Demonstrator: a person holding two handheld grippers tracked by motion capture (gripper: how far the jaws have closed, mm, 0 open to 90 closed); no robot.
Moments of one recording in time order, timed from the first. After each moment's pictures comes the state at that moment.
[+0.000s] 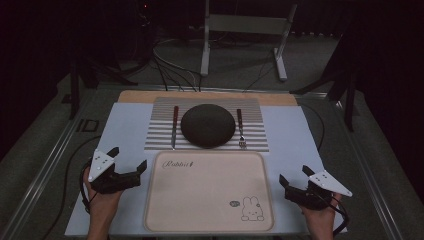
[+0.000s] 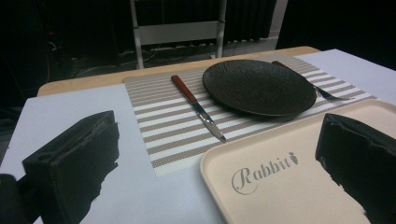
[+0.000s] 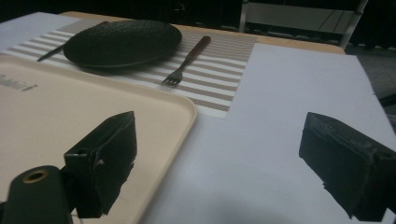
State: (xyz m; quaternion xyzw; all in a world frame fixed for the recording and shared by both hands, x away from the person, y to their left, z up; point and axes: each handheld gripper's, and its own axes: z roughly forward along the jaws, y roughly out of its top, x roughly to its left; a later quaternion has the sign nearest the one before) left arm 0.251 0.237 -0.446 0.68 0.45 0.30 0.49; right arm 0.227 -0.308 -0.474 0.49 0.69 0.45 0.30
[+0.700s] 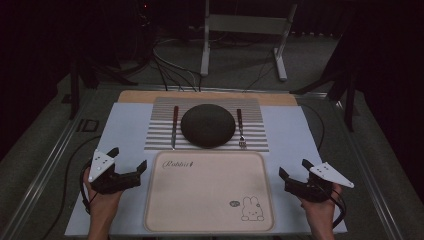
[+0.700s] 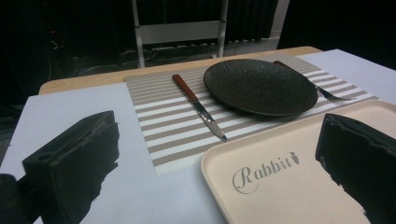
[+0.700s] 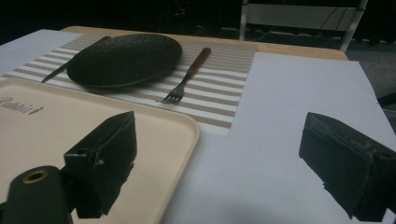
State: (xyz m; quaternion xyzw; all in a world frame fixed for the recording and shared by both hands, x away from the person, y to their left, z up) left arm 0.250 0.237 -0.447 0.68 0.46 0.30 0.49; right arm 0.241 -0.305 -0.457 0.50 0.68 0.45 0.29
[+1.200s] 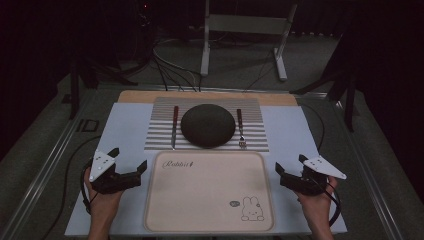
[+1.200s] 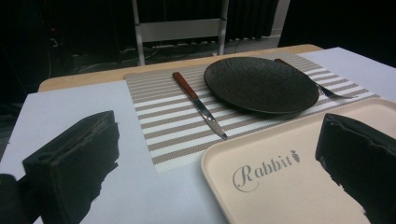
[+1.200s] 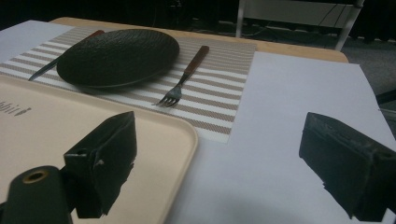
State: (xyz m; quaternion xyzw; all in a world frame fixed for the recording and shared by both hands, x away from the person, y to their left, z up) left arm 0.251 0.236 -0.449 0.68 0.46 0.30 0.48; right arm 0.256 -0.294 -0.452 0.50 0.69 0.43 0.30
